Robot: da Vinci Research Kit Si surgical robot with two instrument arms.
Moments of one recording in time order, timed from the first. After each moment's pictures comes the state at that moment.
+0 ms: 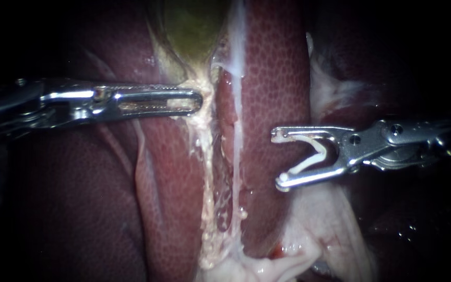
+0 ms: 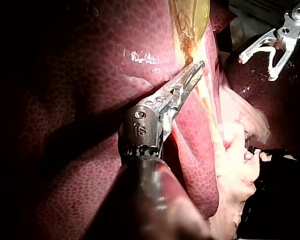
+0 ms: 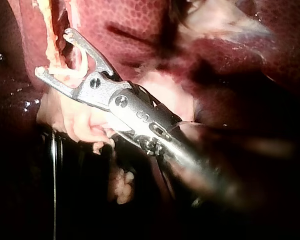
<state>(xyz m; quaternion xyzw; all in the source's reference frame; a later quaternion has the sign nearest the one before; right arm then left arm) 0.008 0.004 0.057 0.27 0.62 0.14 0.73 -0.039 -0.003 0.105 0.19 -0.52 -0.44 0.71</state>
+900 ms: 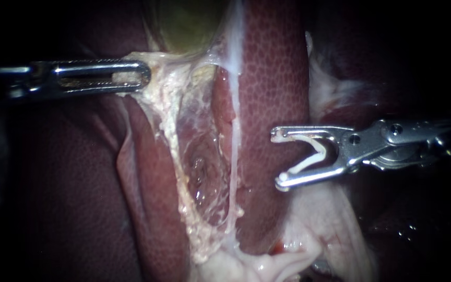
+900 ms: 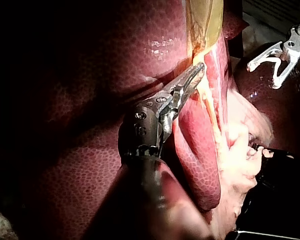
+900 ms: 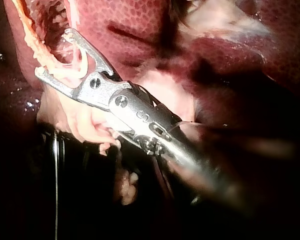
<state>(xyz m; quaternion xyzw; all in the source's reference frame) 0.008 0.004 0.057 0.27 0.62 0.14 0.73 -0.033 -0.001 0.100 0.17 -0.52 -0.47 0.70</state>
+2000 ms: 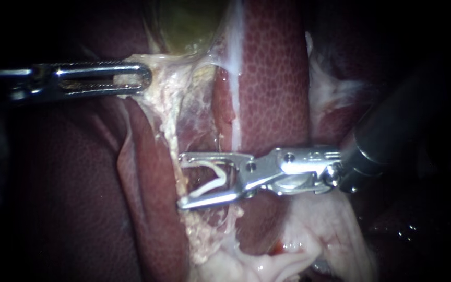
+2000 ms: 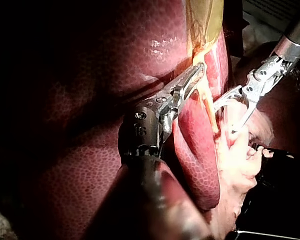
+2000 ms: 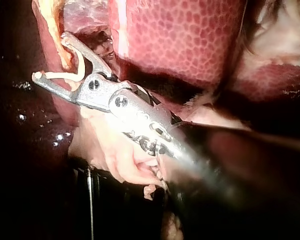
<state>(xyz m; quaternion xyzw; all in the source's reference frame) 0.023 -0.001 0.065 0.28 0.65 0.13 0.70 -0.033 -0.001 0.100 0.17 -0.52 -0.47 0.70</state>
